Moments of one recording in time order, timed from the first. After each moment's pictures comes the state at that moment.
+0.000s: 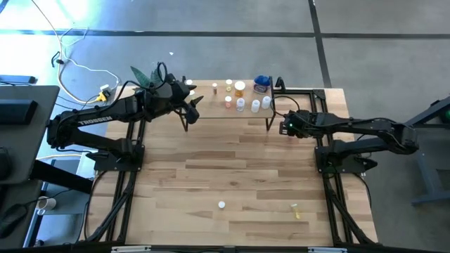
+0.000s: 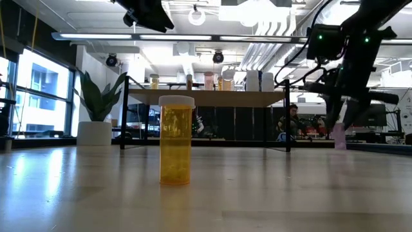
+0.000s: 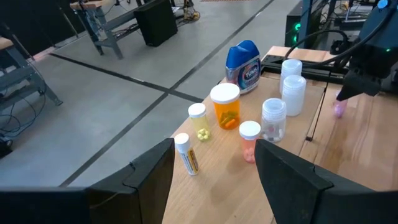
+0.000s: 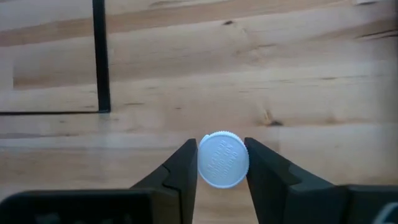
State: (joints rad) left arm 0.39 1.12 1.06 -0.32 -0.41 0.06; right arm -0.39 1.06 0.57 -0.77 0.27 1.21
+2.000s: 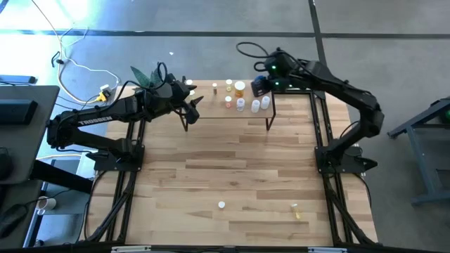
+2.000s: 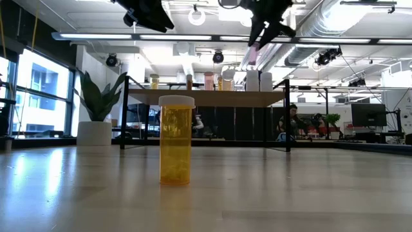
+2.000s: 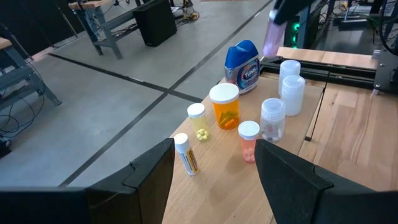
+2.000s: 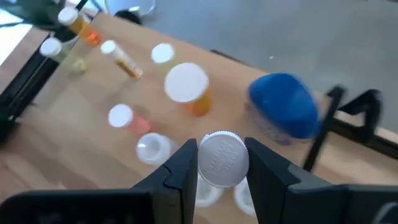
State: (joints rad) left arm 0.39 1.12 1.06 -0.32 -0.40 0.06; right arm -0.48 1.54 1.72 -1.05 0.17 0.54
